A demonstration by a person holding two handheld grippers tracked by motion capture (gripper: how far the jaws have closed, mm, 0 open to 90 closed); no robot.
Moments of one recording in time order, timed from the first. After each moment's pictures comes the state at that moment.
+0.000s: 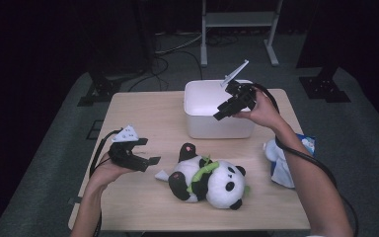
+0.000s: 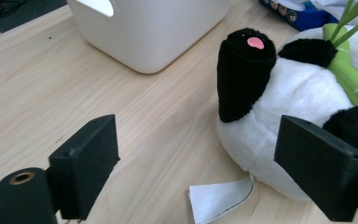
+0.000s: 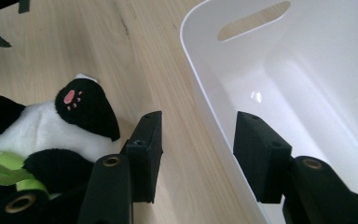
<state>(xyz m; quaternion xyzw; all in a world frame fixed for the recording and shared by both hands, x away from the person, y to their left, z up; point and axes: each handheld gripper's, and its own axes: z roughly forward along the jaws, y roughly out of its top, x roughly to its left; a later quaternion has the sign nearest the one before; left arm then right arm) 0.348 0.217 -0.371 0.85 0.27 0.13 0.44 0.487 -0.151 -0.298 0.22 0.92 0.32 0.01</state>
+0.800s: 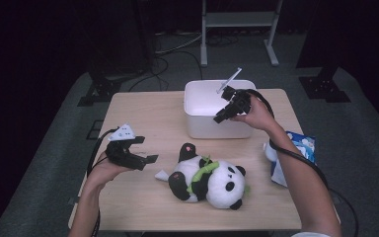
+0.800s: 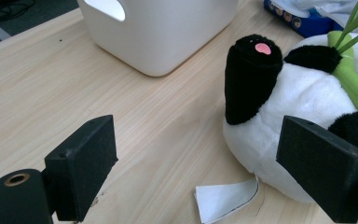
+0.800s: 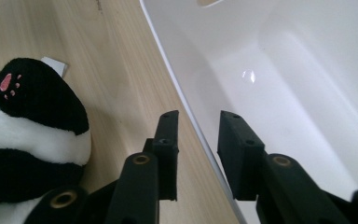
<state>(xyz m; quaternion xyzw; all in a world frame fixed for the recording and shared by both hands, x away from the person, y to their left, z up) 0.349 0.224 -0.367 0.84 0.28 0.13 0.44 0.503 -0.145 -0.334 0.24 0.93 0.29 0.01</state>
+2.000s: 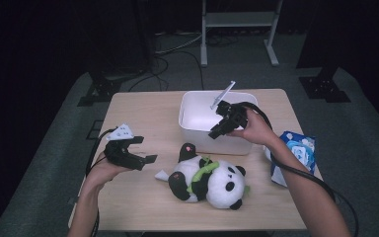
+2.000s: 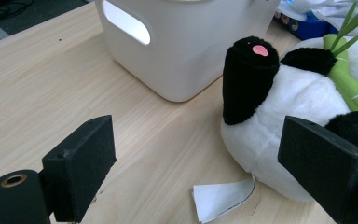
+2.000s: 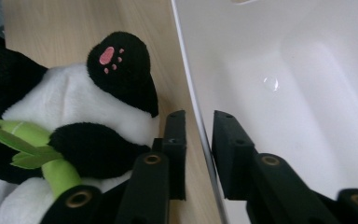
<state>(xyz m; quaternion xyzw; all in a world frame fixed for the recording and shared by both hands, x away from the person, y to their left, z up) 0.348 0.226 -0.365 0.84 0.28 0.13 0.44 0.450 -0.125 -0.332 0.19 0.94 0.29 -0.03</state>
